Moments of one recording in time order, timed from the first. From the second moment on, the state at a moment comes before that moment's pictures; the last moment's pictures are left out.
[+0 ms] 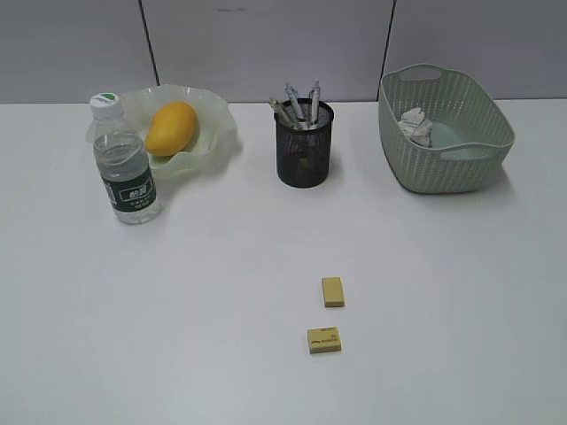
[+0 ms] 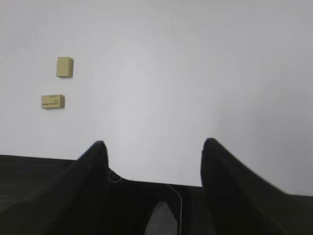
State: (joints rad) left arm -0.09 -0.01 -0.53 0.06 1.07 -0.08; right arm 0.07 0.89 -0.92 0.16 1.13 0.00
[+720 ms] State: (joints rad) left arm -0.09 -0.01 -0.53 0.06 1.07 -0.08; right arm 0.53 1.71 -1.32 0.15 1.10 0.31
